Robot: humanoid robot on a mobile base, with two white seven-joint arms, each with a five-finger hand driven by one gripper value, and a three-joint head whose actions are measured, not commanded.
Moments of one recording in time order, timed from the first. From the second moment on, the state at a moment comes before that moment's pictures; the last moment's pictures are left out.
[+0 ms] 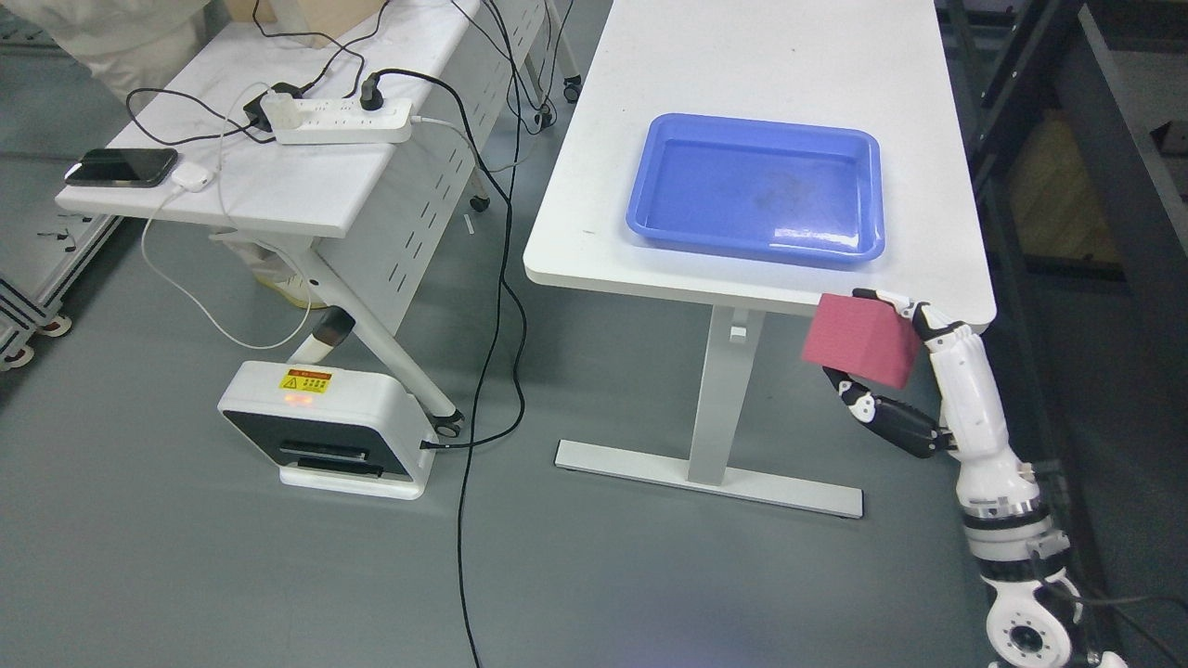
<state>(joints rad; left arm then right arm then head) 0.00 0.00 -0.13 0.00 0.13 -0.12 -0.17 0.10 0.00 -0.17 -1.63 0.66 -0.74 -0.04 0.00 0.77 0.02</state>
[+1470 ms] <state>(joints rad) 0.00 0.00 -0.13 0.00 0.13 -0.12 -0.17 0.11 0.00 -0.09 -1.64 0.79 -0.75 0.05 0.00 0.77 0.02</state>
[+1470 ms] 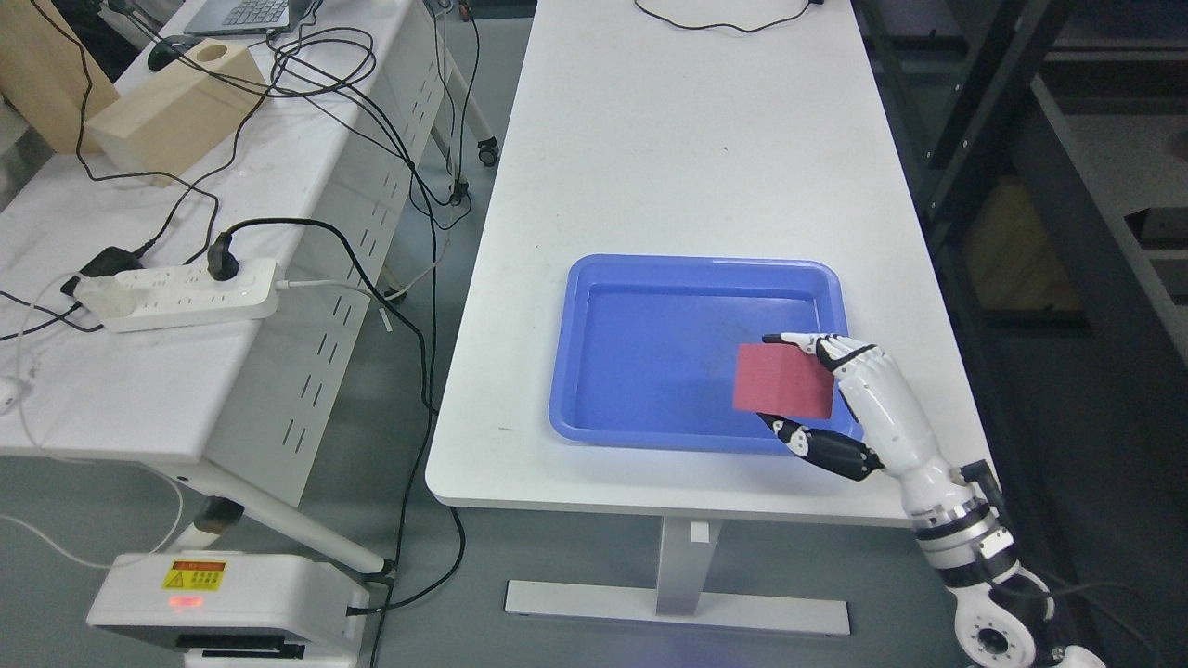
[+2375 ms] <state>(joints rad) 0.00 0.00 -0.13 0.00 0.13 -0.12 -0.17 0.12 0.00 -0.02 -1.64 0.82 -0.75 0.18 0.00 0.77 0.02</state>
